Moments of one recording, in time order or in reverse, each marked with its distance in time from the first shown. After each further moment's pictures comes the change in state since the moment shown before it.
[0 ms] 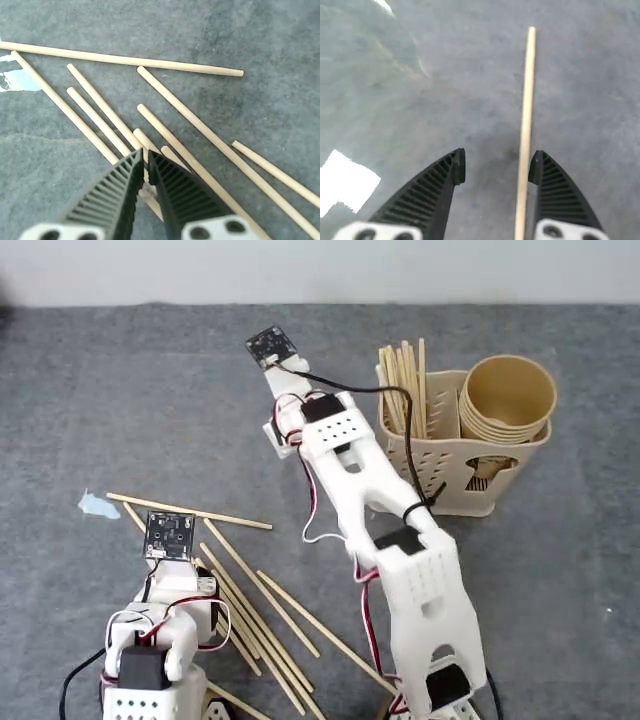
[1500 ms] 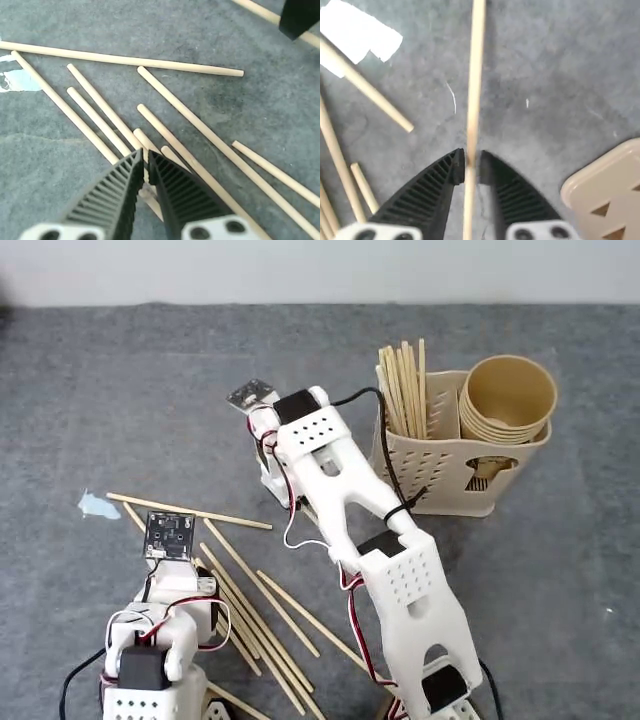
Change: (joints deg) left arm 0.0 0.0 0.0 0.0 0.0; right arm -5.8 1.1 -9.7 40.9 2.7
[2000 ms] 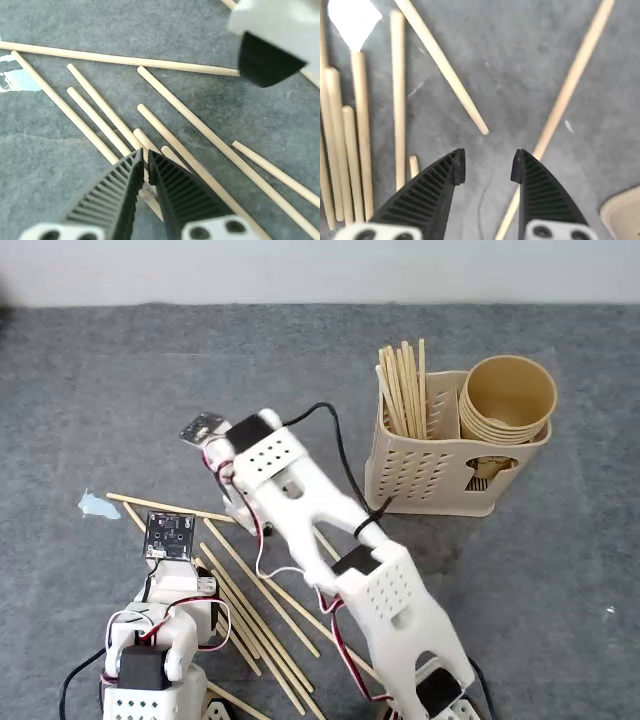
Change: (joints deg) left arm 0.0 0.0 0.0 0.0 0.0; right arm -9.9 0.0 0.0 0.0 0.0
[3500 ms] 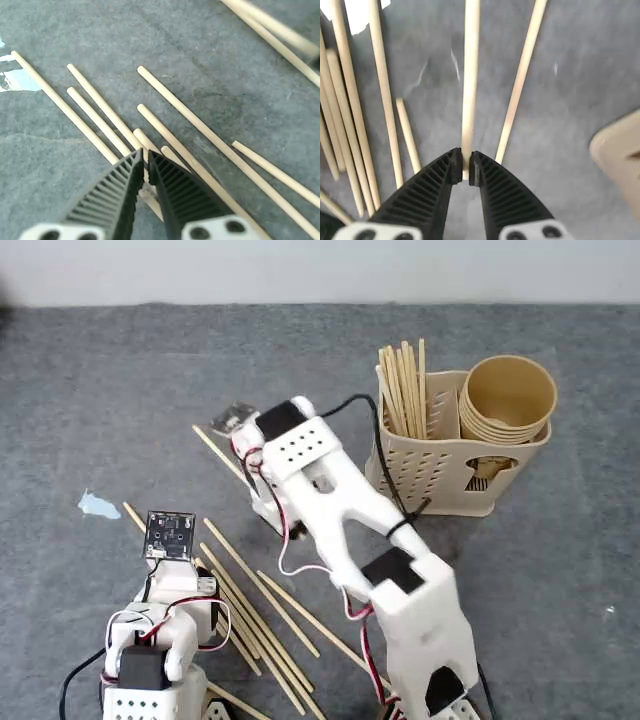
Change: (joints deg) left arm 0.1 0.0 0.0 0.0 0.0; right arm 4.8 -16.4 16.9 4.7 0.0
